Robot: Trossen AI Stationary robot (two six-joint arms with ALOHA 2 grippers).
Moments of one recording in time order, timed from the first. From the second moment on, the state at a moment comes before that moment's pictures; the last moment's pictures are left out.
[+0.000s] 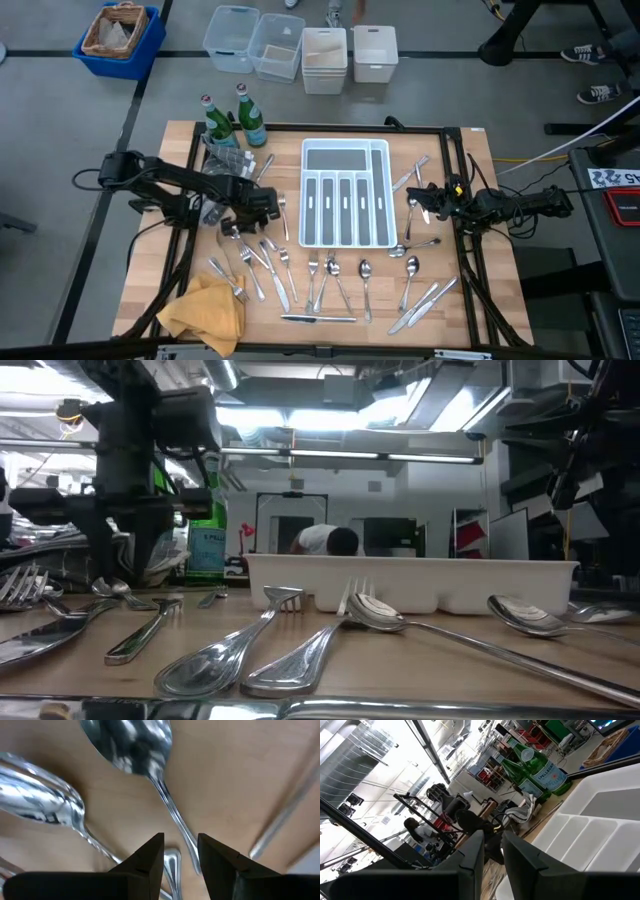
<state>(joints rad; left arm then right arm) 0.05 1.41 0.68 -0.63 0.18 -1.86 0.20 0.02 0.01 0.19 0.46 0.81</state>
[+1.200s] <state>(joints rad) 0.05 1.43 0.65 -0.65 0.08 -1.94 0.20 0.02 0.01 0.19 0.45 0.81</state>
